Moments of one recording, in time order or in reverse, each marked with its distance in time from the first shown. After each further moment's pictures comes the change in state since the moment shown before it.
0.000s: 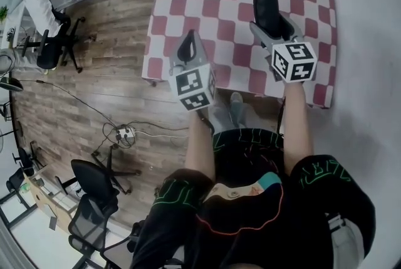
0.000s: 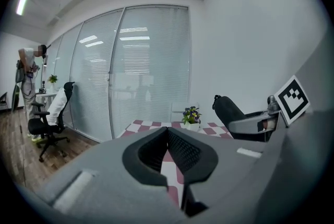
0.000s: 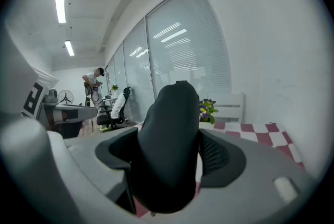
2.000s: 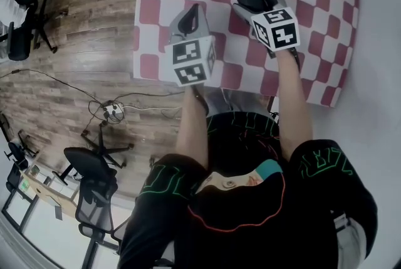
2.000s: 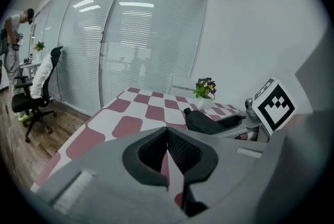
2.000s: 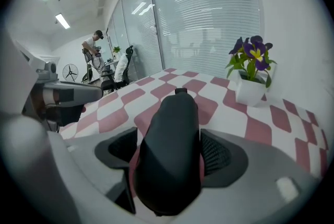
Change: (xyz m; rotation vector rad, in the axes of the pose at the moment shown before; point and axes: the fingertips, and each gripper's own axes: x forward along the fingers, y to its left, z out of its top) left arm 0.117 0.051 -0.091 -0.093 0.279 -0.115; right arm 0.165 0.025 -0.101 -0.085 0.451 0.092
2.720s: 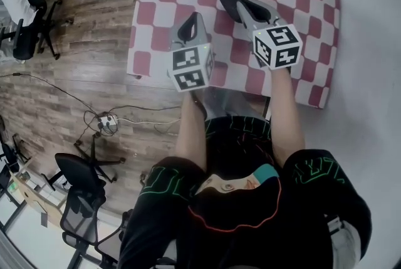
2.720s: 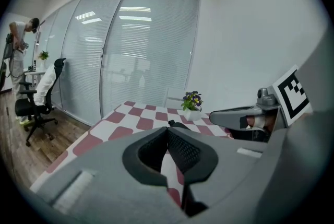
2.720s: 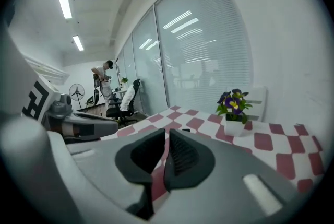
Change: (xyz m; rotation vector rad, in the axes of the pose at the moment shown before) left arm -0.048 -0.050 0.016 0.012 -0.130 0.016; right arm -0.106 0.019 0.046 -0.004 -0.380 0.022
